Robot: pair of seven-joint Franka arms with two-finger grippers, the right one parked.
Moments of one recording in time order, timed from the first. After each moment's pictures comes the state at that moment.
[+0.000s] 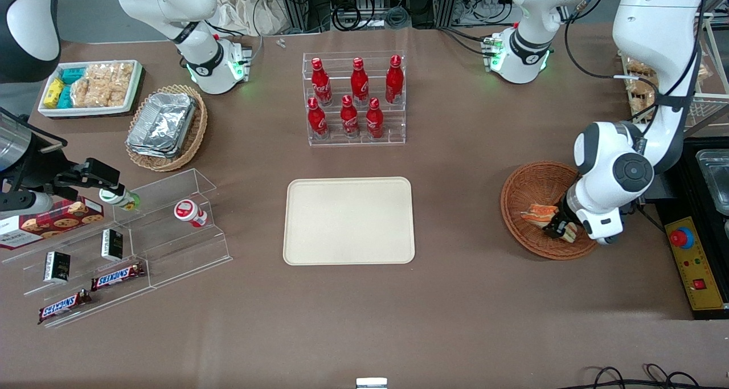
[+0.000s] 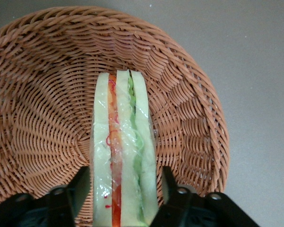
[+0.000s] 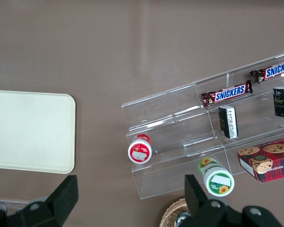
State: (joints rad) arm 0.07 0.35 -0.12 -2.08 0.13 2.40 -1.16
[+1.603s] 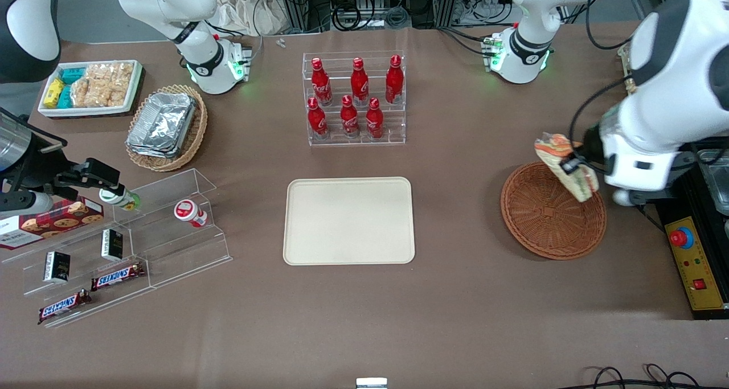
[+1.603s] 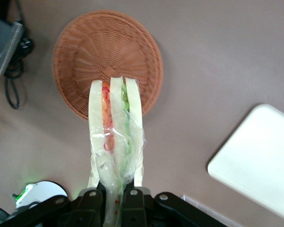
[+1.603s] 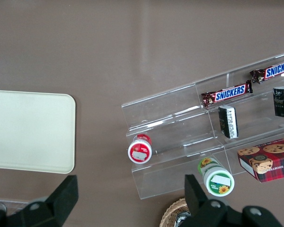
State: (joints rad) arm 0.05 0.19 -0.35 -1.45 0.04 1.45 -0.78
